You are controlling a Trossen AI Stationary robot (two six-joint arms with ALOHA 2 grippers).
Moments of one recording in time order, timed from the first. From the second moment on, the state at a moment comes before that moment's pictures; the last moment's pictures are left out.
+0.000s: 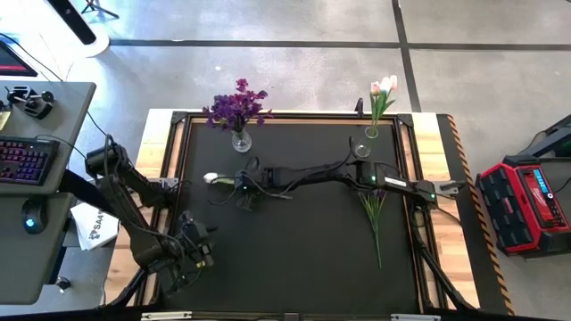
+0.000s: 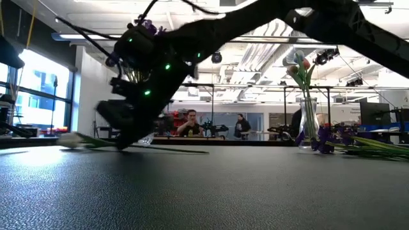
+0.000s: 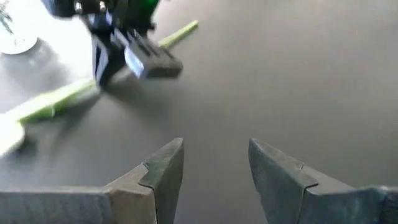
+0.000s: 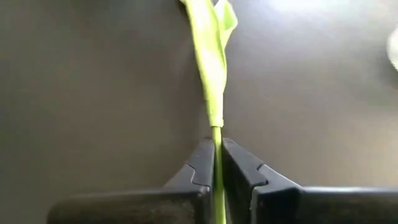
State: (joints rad) left arm -1.06 1.50 0.91 -1.00 -0.90 -1.62; right arm -0.02 2.59 2.16 -0.45 0.23 0.18
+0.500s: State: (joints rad) left arm -1.14 1.54 0.91 -0.99 -1.06 -1.67; right arm 0.06 2.29 1.83 -0.85 0.56 0.39
